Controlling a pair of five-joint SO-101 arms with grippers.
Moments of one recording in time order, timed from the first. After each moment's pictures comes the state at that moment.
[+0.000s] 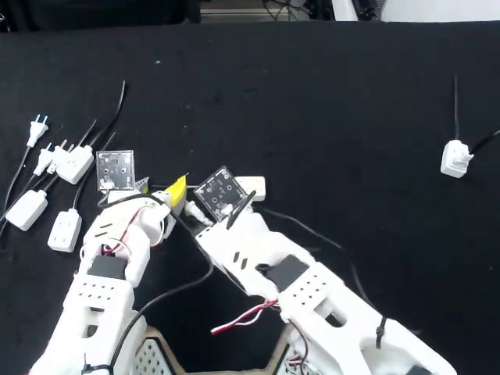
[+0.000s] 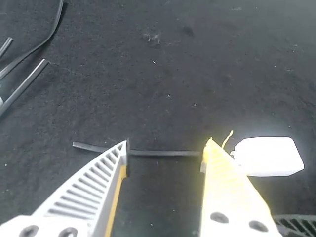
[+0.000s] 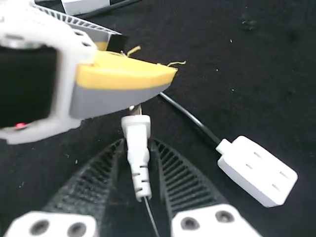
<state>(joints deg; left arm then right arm) 1.6 -59.6 85.6 12.1 6.9 -40.7 -47.0 79.2 13.1 -0.2</state>
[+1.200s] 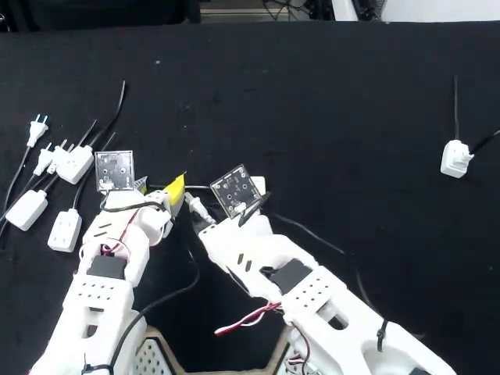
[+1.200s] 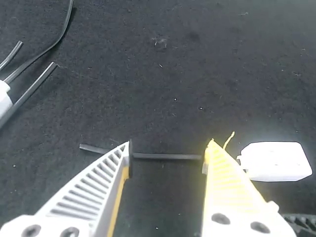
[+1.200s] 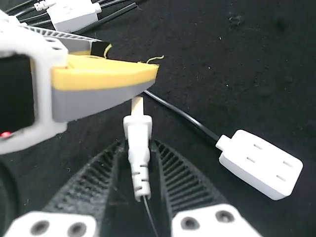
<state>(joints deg) 1.5 -59.6 85.6 12.1 7.0 -39.8 -47.8 82.6 7.7 -6.5</state>
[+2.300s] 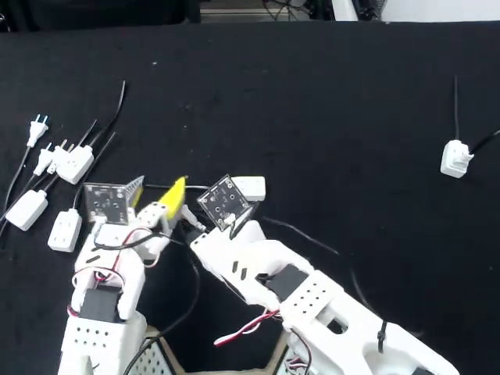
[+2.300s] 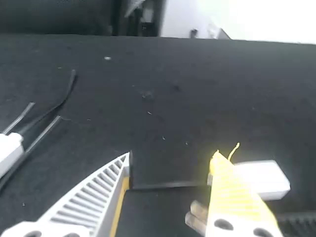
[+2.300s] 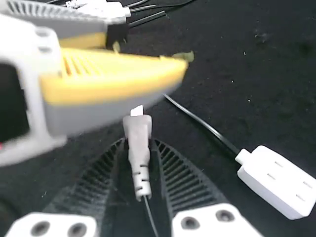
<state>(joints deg) 2.2 -98.8 95.7 29.0 3.0 -44.0 -48.9 83.4 6.8 -3.1</state>
